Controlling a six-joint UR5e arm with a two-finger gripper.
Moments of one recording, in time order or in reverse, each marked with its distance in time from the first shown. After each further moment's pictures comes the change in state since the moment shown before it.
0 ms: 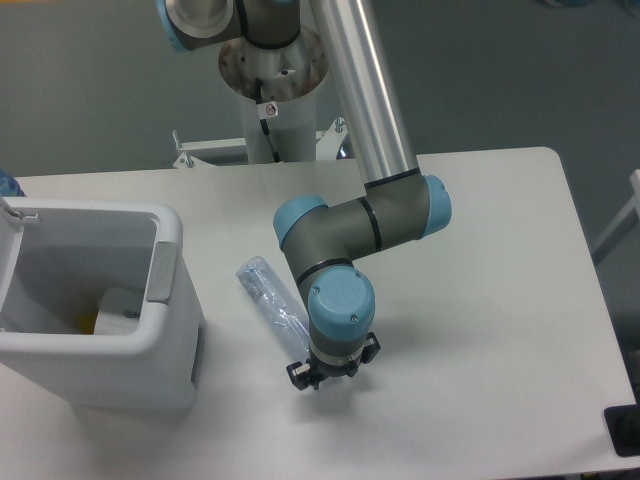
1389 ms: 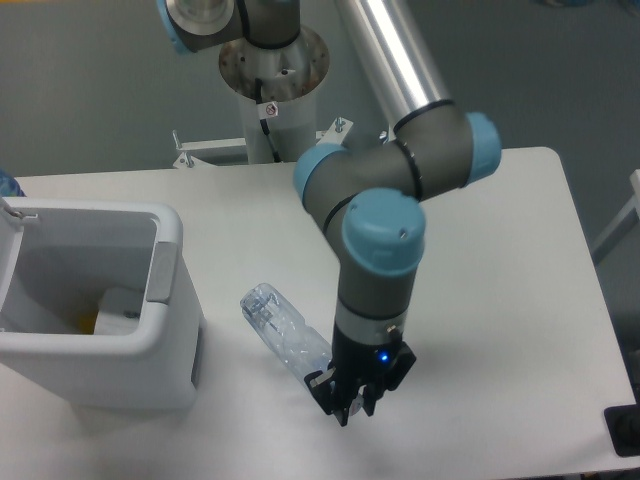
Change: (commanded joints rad) arm 0.095 0.165 0.265 0.011 -0.326 -0.006
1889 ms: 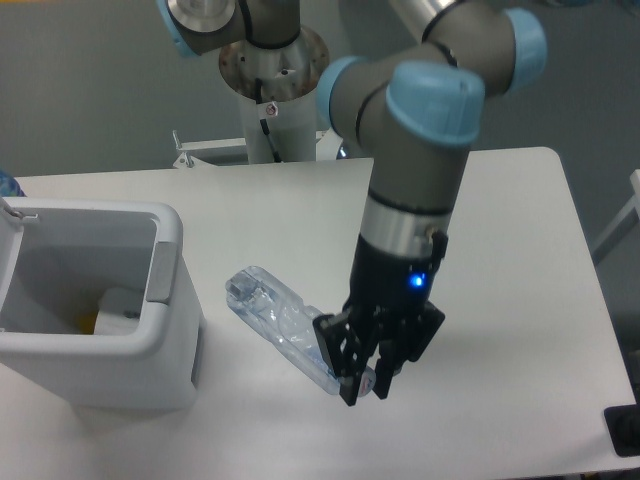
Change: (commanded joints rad) arm 0.017 0.085 0.081 0.041 -0.149 -0.061
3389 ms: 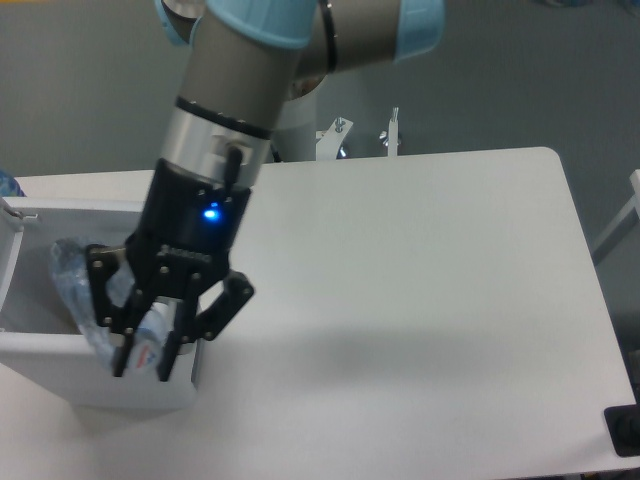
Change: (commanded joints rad) arm -0.247 0.054 -0.080 0.089 -0.043 -0.011
